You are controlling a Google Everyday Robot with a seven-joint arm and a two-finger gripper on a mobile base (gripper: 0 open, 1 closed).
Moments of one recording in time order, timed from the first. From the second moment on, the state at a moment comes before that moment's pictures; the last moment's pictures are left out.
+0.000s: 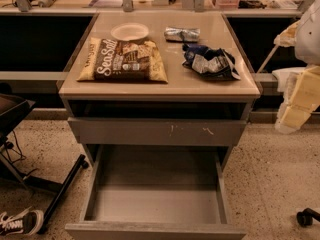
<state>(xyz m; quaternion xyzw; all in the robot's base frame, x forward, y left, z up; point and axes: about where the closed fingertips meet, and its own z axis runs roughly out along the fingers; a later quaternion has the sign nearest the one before) 0.439 -0.216 0.978 -0.60 0.78 -0.04 0.16</state>
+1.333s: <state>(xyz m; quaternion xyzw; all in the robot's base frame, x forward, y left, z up) 0.532 -0.198 0.955 -0.63 0.74 -0.01 0.22</state>
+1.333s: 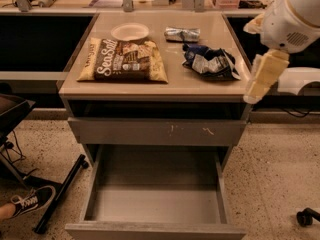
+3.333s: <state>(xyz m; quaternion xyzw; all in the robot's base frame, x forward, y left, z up) 0.731 -0.223 0.882 -0.58 0.77 0.04 0.26</state>
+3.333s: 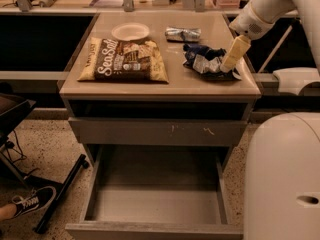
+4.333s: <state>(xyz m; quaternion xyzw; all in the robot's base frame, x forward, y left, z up) 0.720 -0.173 0.855 -0.61 0.74 0.12 0.26</state>
